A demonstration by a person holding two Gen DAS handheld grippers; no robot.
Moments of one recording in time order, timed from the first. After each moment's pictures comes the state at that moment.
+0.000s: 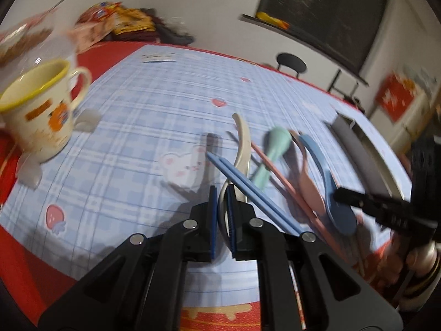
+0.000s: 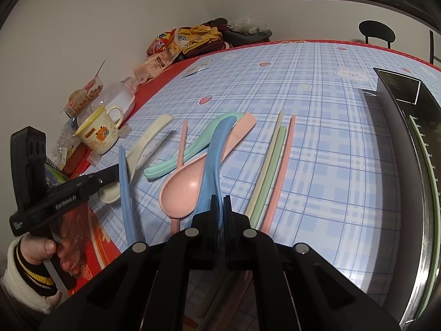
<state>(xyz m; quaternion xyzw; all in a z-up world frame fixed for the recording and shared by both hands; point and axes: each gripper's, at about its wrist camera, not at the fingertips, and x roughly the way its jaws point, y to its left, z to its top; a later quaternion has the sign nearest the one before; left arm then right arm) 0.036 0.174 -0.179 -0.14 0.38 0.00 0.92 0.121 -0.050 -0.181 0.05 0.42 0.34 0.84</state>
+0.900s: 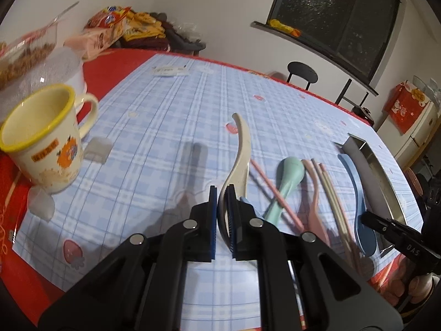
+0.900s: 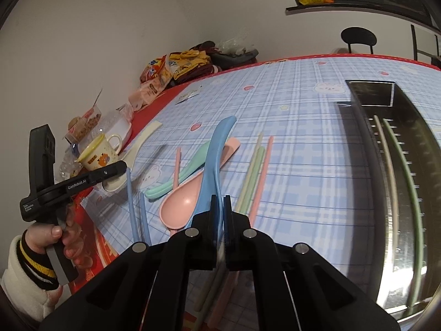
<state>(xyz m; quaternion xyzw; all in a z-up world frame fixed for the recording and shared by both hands) 0.063 0.183 -0.153 -0.13 0.37 0.02 0.92 0.113 -0.084 -0.162 0.10 0.38 0.31 0.86</state>
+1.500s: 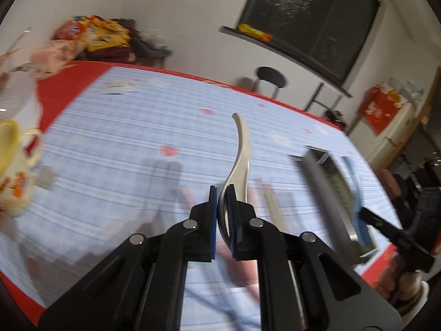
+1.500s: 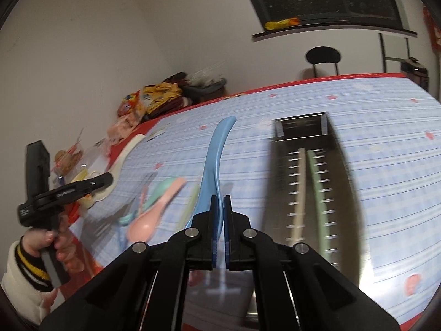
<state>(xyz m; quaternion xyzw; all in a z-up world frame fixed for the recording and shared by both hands) 0.094 0.123 -0.121 -0.16 0.35 -0.07 0.92 0.121 -0.176 -0.127 0.11 0.34 0.24 0.90</state>
